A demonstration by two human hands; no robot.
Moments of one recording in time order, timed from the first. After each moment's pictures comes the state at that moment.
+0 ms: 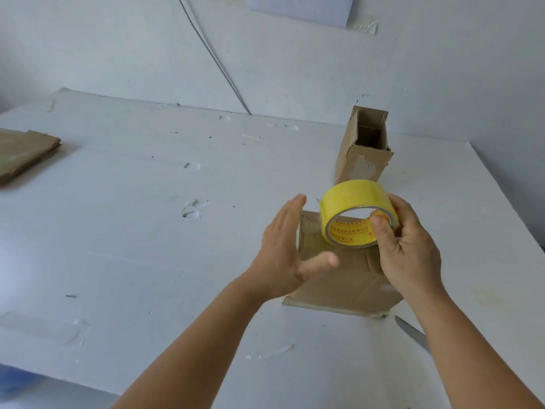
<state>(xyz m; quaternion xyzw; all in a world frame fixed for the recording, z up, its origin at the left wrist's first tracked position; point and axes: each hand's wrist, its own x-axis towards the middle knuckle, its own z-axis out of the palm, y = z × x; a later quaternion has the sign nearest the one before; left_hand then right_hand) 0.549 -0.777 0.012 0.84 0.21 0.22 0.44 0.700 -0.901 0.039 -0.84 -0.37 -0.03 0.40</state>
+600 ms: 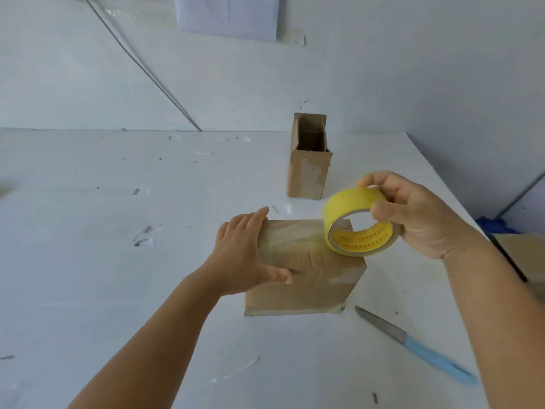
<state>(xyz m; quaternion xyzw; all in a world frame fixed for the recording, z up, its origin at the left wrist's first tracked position) 0.572 -0.764 0.033 0.94 0.22 0.08 0.25 0.772 -0.951 0.102 -0.64 -0.39 0.33 0.57</state>
